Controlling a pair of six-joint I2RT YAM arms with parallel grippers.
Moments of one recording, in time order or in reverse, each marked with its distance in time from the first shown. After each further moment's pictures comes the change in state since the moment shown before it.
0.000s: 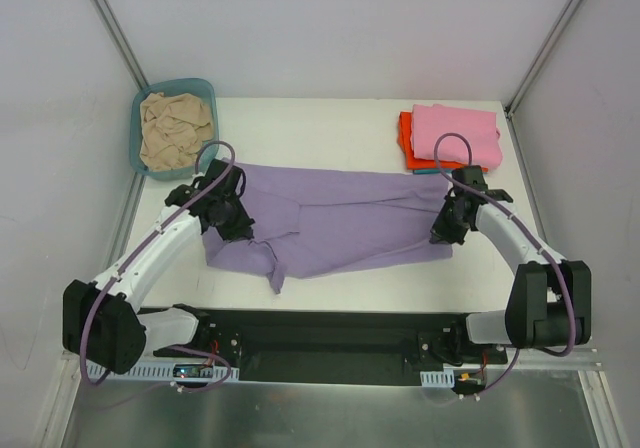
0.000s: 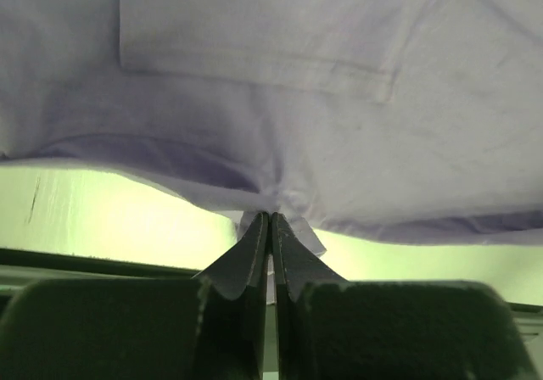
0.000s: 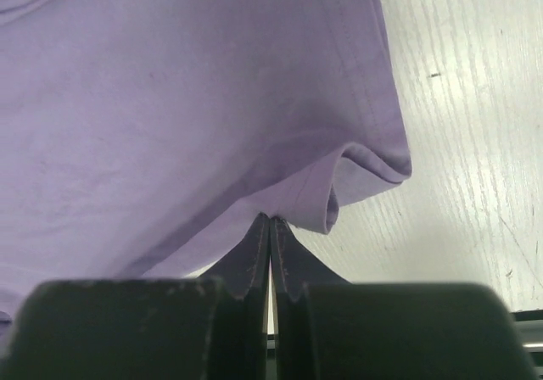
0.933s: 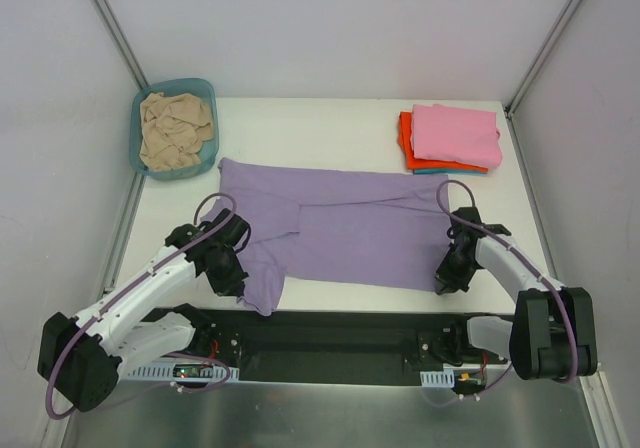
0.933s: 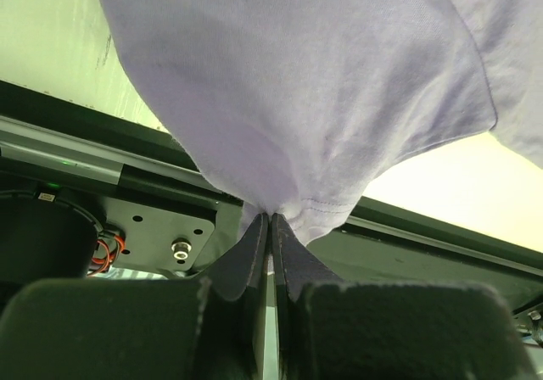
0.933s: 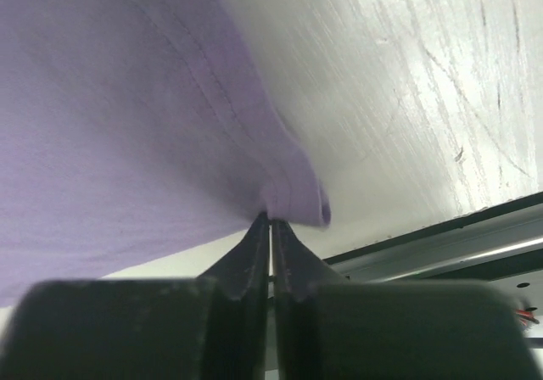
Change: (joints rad) left arm -0.180 -0.237 -0.260 -0.238 -0.004 -0.163; right arm -0.003 -0.151 -0.293 -0.127 0.051 0.106
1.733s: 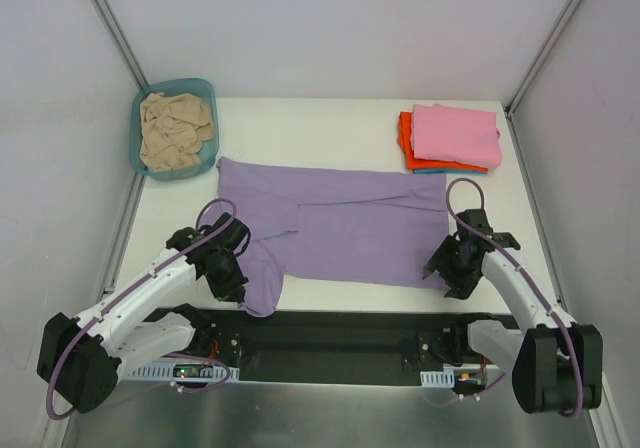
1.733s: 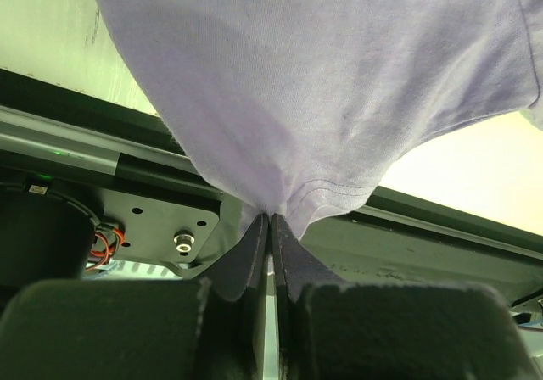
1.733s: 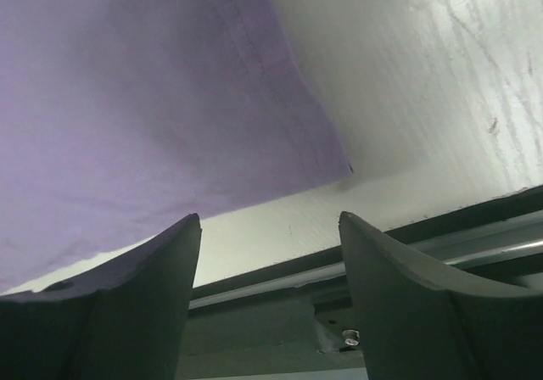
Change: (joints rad) left arm 0.000 -0.002 -0.033 -0.001 0.047 0.003; right arm 0.002 -0.200 0.008 -0.050 -0.051 0.053
